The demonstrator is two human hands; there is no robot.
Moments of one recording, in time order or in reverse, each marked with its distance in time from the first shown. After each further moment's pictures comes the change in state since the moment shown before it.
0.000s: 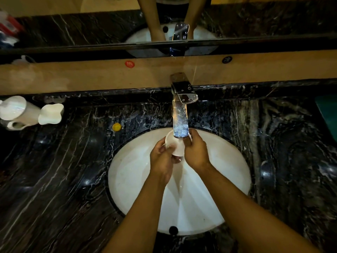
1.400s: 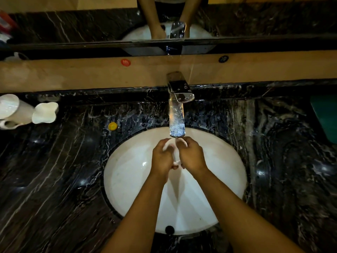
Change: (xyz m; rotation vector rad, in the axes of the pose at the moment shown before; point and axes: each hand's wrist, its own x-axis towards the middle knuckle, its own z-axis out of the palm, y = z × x) left_hand -0.010 0.005 0.012 0.357 0.022 -0.002; right_hand -0.013 -0.005 -0.001 -0.064 -0.043 0.156
